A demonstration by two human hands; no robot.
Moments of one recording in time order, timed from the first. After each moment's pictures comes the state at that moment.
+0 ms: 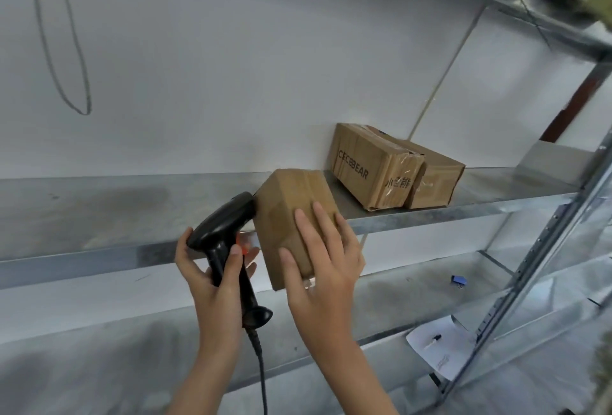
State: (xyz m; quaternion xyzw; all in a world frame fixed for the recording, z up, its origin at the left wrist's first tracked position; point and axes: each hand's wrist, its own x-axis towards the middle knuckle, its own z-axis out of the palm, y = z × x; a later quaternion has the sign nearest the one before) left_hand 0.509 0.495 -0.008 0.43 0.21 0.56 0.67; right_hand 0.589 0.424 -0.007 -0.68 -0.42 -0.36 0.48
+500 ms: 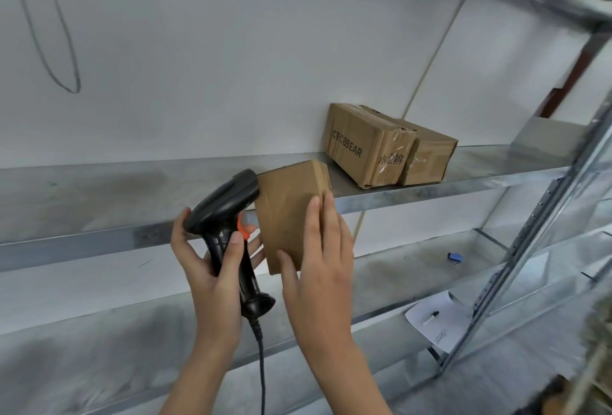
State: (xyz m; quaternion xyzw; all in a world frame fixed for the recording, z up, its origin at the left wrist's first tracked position) left_hand 0.493 0.480 -0.009 0.48 0.17 0.58 0.64; right_hand 0.565 0.407 -0.017 -0.77 -0.38 -0.34 0.38
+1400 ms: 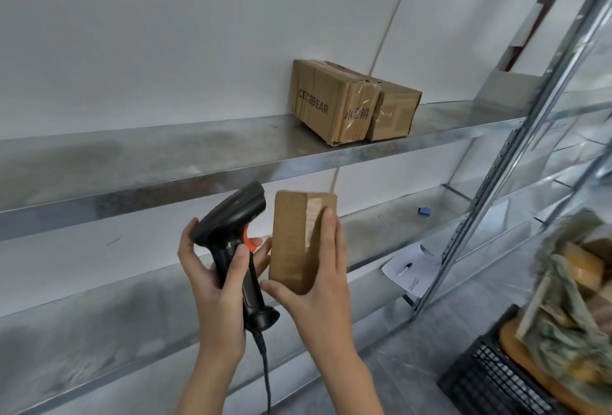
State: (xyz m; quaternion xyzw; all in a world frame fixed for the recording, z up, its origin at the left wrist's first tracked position) left_hand 0.481 0.428 -0.050 0.50 0.18 0.49 0.69; right_hand 0.548 0.338 -0.066 -0.78 -0.32 -0.04 0.54
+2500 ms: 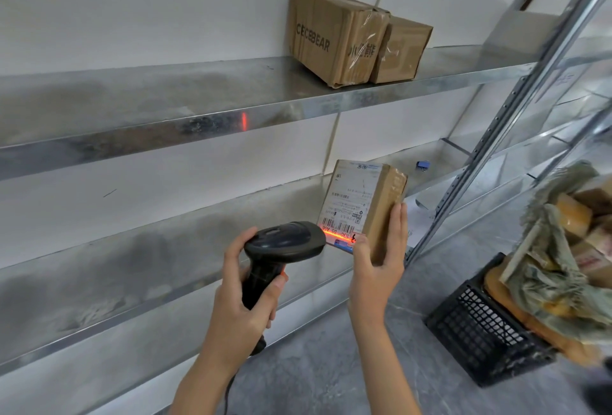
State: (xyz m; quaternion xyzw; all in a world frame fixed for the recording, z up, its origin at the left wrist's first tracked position) left_hand 0.427 0.412 -0.116 0.71 0.14 0.29 0.63; right_hand 0.560 0.300 -0.122 -0.65 -0.11 -0.18 0.73
